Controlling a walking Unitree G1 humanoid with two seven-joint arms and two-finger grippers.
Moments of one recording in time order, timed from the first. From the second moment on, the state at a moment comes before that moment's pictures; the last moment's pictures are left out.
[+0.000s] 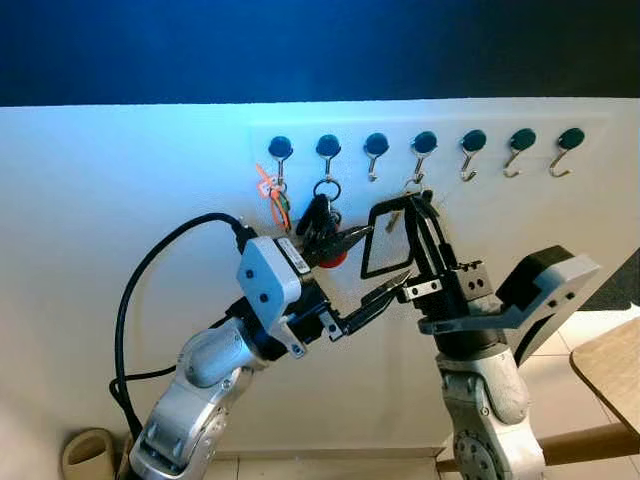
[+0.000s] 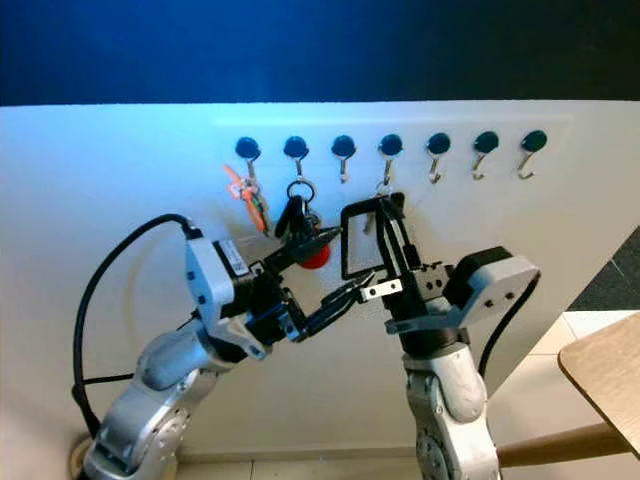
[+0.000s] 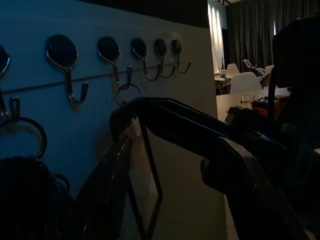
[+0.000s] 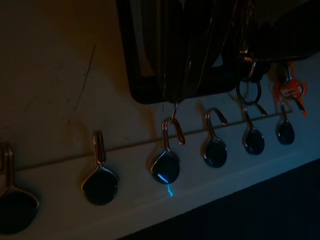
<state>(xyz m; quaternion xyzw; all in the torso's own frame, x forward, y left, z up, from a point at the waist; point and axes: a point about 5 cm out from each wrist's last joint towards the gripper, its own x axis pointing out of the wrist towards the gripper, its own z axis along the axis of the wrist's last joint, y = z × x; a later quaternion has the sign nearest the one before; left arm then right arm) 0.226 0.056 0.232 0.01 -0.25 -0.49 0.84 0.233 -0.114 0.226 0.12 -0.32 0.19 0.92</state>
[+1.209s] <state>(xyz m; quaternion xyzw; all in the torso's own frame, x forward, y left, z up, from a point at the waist) 0.224 0.059 0.245 -0.01 -0.28 -0.47 0.84 0.244 -0.100 0.256 0.15 -0.34 0.25 0.90</state>
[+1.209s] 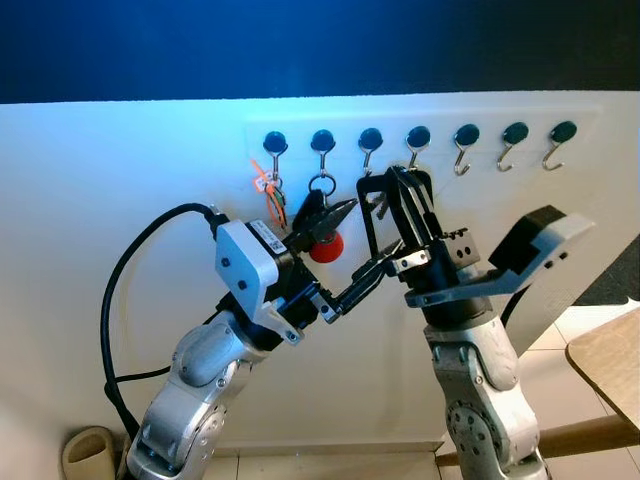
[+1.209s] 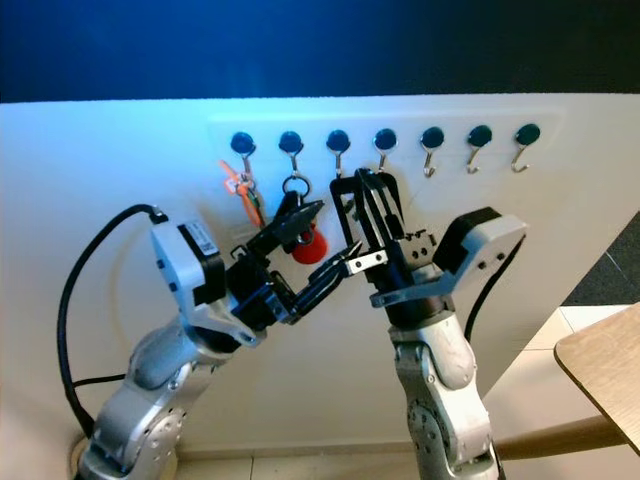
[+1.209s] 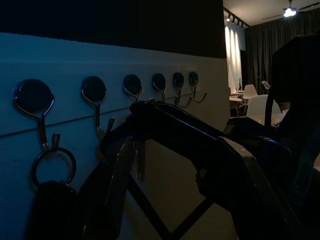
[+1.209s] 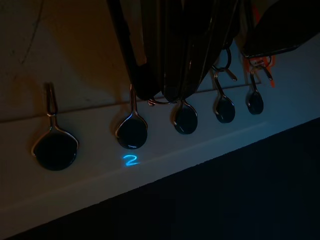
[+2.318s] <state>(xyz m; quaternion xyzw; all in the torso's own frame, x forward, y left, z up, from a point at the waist) 0.219 0.048 0.244 -0.02 -0.27 -0.49 0.83 0.255 -0.101 0.276 0.16 -0.35 0.25 0.89</state>
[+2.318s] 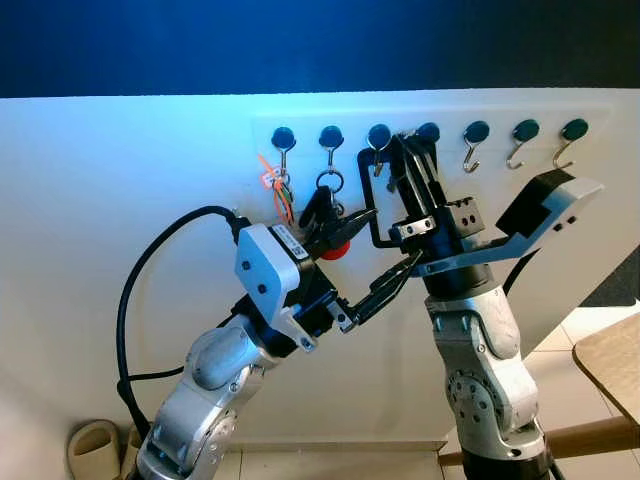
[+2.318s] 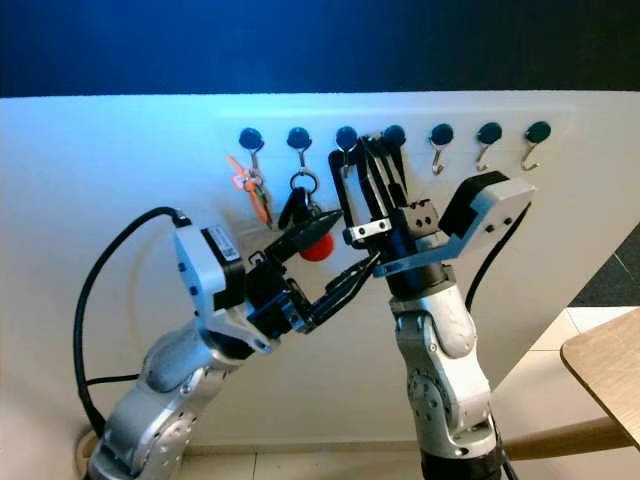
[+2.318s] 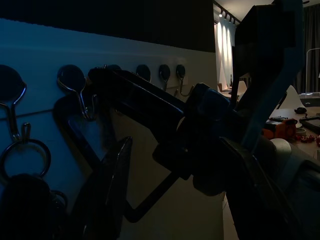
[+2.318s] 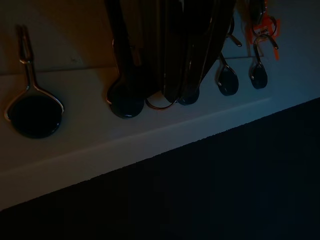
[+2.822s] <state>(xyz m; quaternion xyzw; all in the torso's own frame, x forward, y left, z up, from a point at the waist) 0.215 0.045 0.239 -0.02 -0.26 -0.51 0.82 0.232 -0.112 0.262 0.09 -0.38 0.21 0.89</state>
